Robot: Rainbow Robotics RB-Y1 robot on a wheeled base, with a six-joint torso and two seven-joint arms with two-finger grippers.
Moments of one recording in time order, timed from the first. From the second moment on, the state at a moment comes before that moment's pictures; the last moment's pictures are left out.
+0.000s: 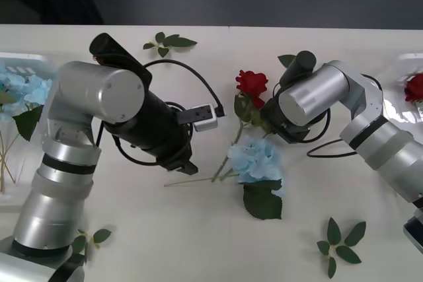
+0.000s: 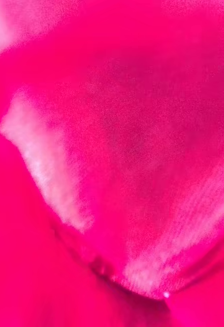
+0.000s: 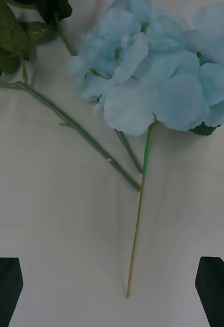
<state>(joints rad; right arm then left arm) -0.69 -0.46 0.57 -1.29 -0.56 1.26 0.24 -0.44 0.14 -0.16 -1.79 0.62 1.77 -2.45</state>
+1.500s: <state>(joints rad) -0.22 -0.86 0.04 -2.00 -0.69 1.27 0.53 -0.45 0.11 -0.45 -1.51 0.55 1.48 -2.45</state>
